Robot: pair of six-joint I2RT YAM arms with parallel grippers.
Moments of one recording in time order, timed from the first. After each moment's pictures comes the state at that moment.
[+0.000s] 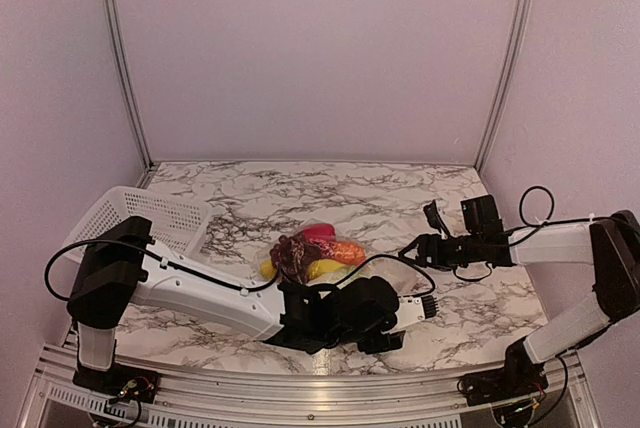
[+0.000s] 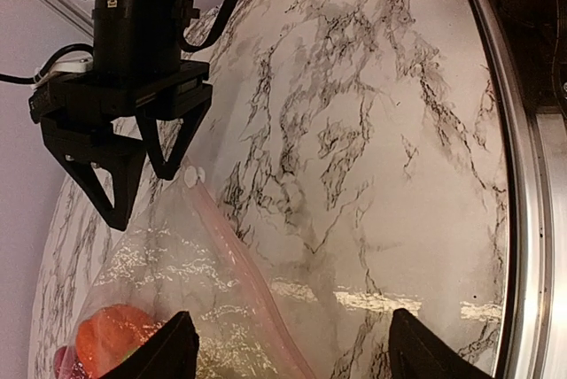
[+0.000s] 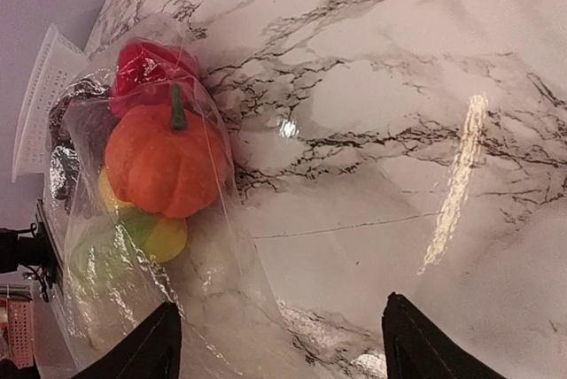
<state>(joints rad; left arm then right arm) -1.42 2.07 1.42 0.02 -0.35 0.34 0.28 1.40 0.59 0.00 -0.57 0.33</state>
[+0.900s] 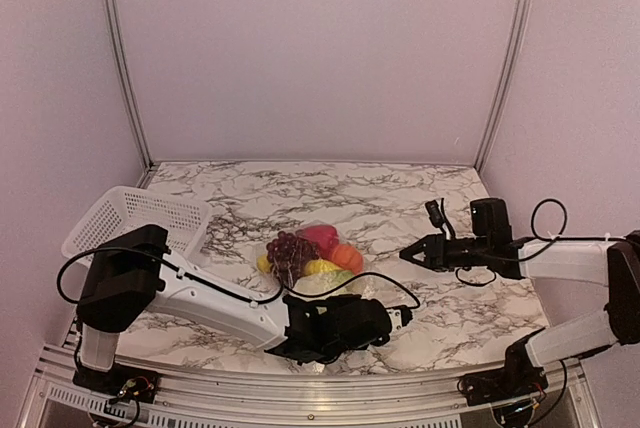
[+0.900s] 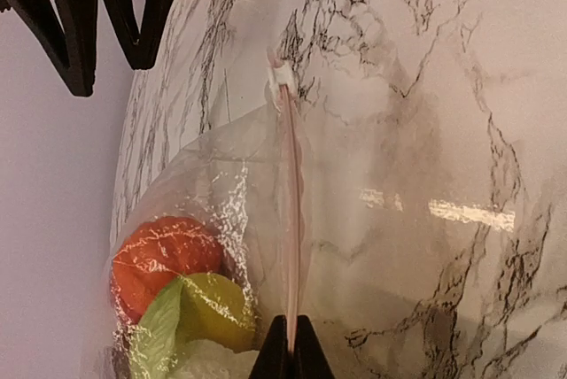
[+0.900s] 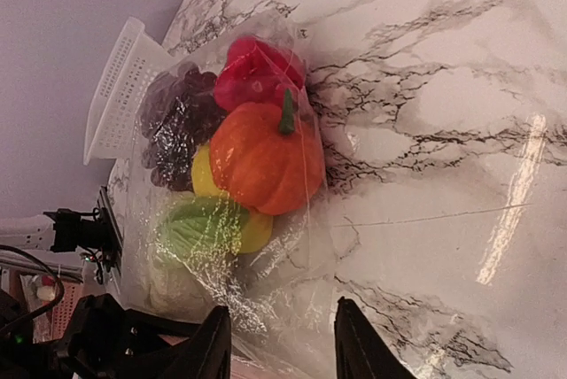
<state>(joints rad) -1.44 2.18 1.44 -0.09 -0.71 0.44 0.31 1.30 0.50 0.12 -0.73 0.44</state>
